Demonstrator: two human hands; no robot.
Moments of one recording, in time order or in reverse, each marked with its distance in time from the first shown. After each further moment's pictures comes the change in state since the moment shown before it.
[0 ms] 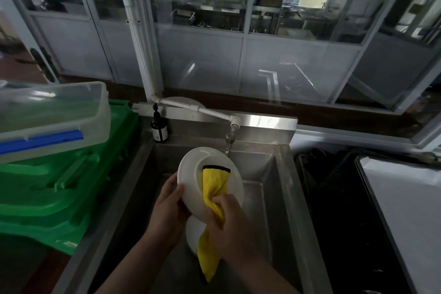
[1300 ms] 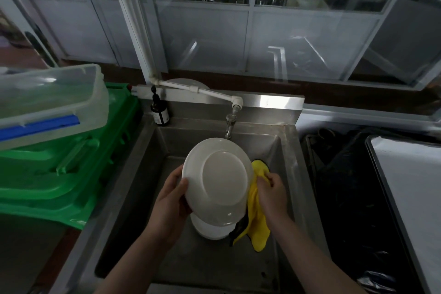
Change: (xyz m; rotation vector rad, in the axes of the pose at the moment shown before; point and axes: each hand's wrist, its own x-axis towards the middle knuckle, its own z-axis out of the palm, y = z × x) left_hand -0.010 -0.022 -0.001 0.115 -0.043 0.023; right_hand 0.034 0.088 -0.035 0.335 0.220 0.712
